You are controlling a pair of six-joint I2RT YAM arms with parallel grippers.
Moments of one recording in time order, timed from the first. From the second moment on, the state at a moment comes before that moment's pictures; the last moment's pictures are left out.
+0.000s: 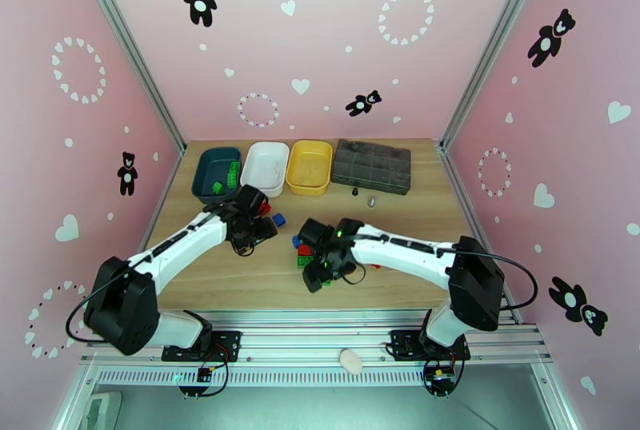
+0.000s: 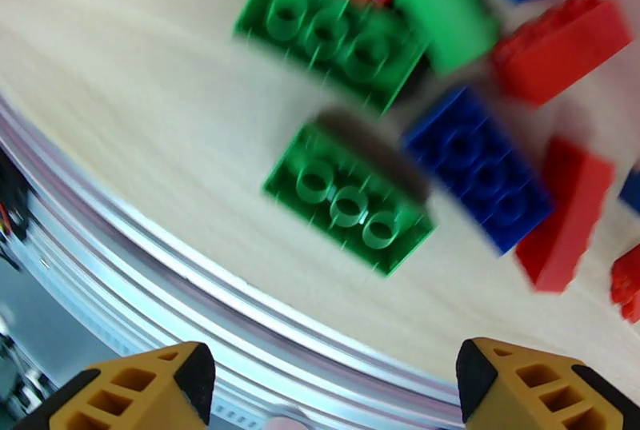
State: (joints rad) left arm -0.46 1.37 0.94 -0.81 0.04 -0.98; right arm 1.09 1.64 1.17 -0.99 -0.06 0.52
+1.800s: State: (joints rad) left arm -0.37 1.25 0.83 -0.80 0.04 -1.06; right arm 1.01 1.91 1.25 -0.96 -0.06 0.54
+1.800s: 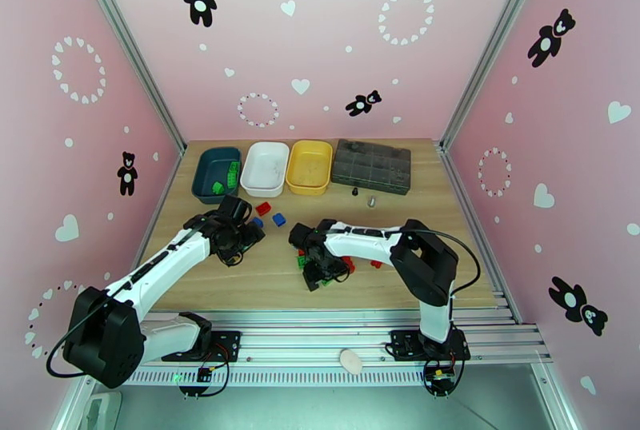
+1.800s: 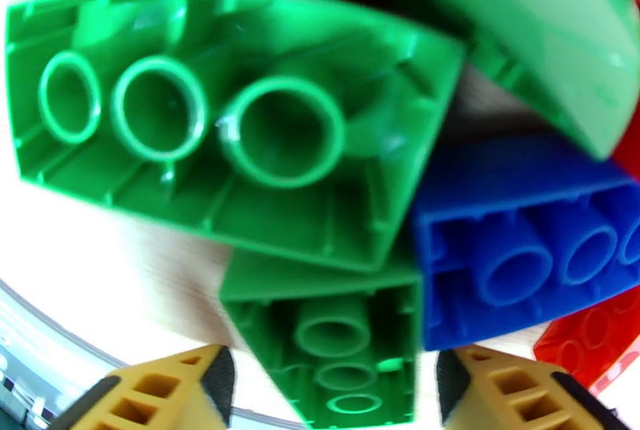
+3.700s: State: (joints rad) left arm -0.51 1.57 1.01 -0.55 0.75 -1.08; right arm 0.92 1.62 1.26 -0.82 -0.23 0.45
